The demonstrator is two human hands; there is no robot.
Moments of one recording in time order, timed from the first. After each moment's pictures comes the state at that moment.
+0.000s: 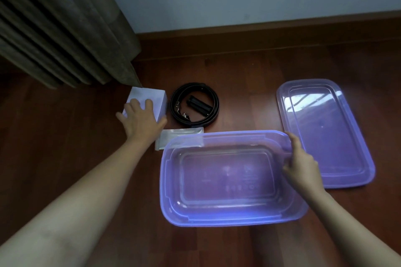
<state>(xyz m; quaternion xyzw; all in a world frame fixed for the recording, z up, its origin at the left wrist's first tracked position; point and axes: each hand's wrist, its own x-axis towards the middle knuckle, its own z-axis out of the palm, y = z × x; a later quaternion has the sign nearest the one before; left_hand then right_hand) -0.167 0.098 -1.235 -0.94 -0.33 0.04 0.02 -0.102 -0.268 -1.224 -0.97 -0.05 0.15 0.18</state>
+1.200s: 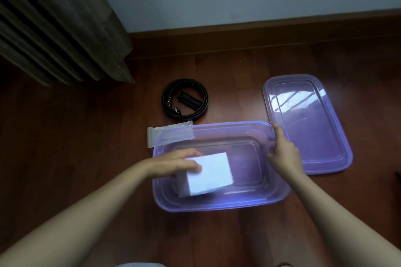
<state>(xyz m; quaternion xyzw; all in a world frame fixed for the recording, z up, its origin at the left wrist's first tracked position) -0.218 -0.002 -1.187 -0.73 -0.14 0.41 -0.54 -0.102 -0.270 -1.220 -0.96 -0.06 0.16 0.20</state>
